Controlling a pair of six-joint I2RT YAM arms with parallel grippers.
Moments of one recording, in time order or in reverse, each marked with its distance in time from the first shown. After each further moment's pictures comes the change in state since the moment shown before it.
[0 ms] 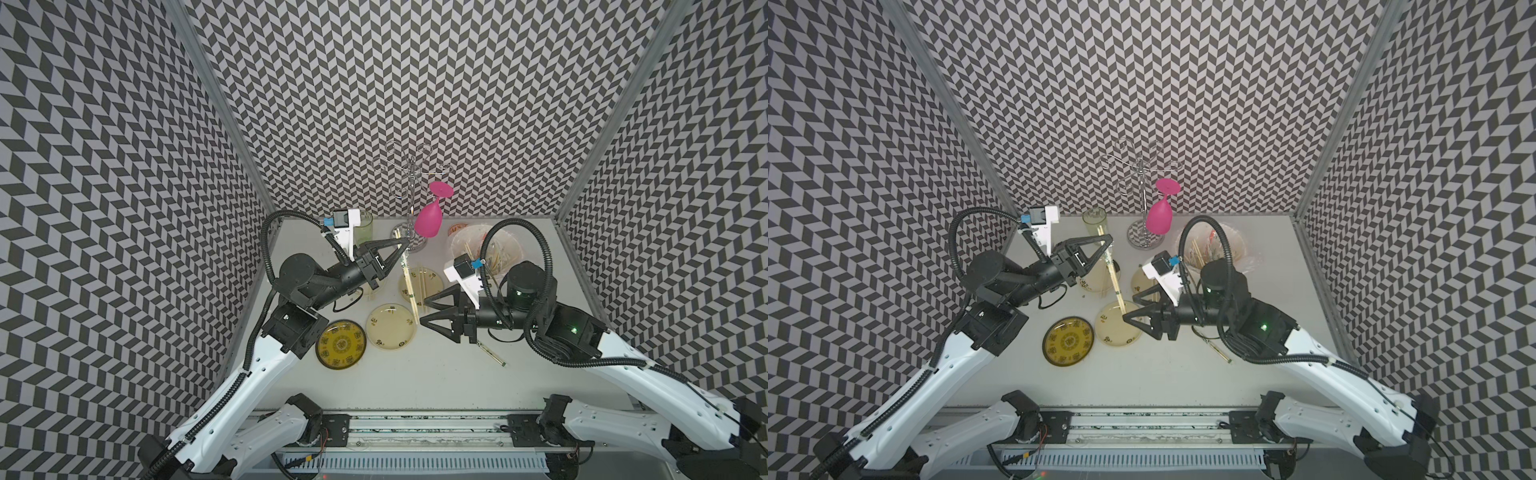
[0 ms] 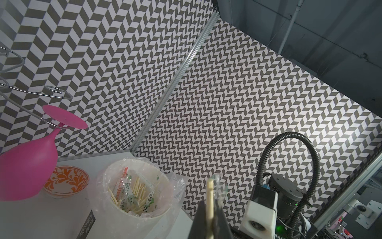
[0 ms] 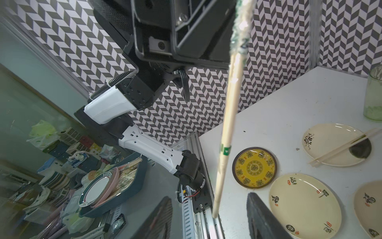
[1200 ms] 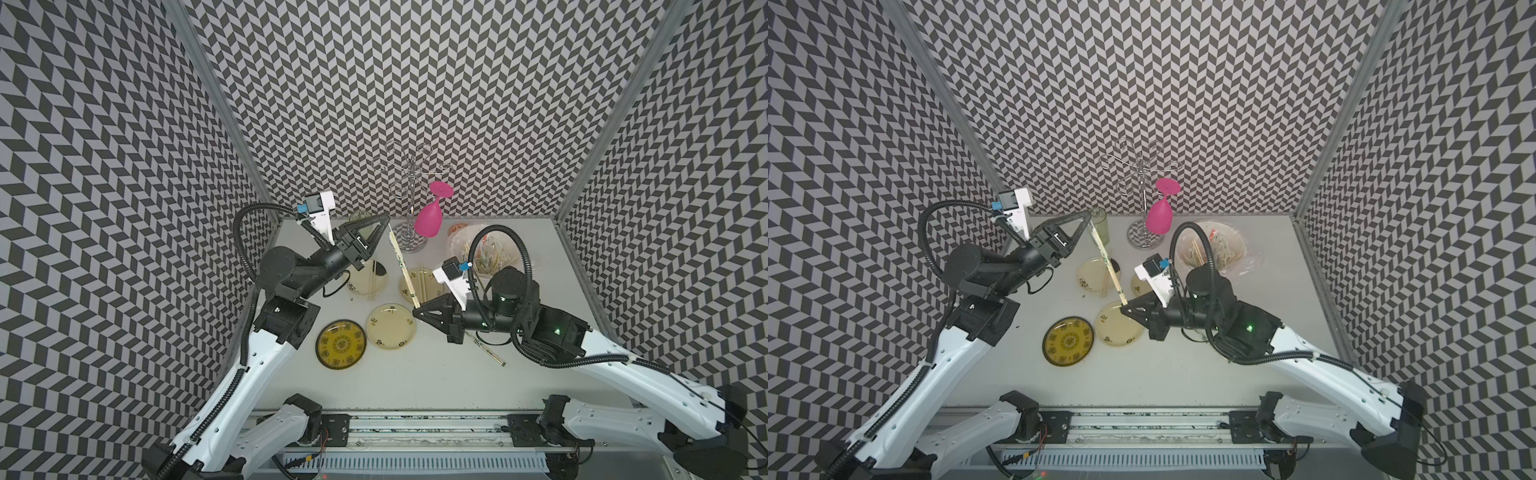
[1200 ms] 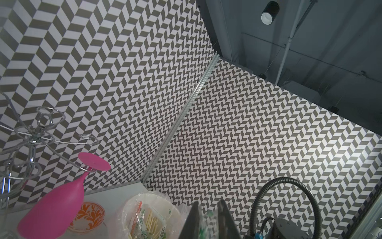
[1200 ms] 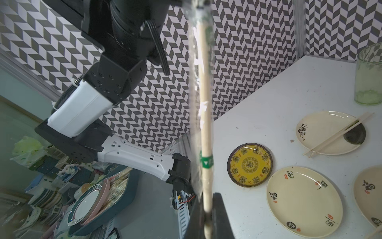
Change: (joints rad) left arm 0.153 0.043 0.078 0.124 0.035 -0.046; right arm 0.048 0.035 -0.043 0.044 0.118 0.060
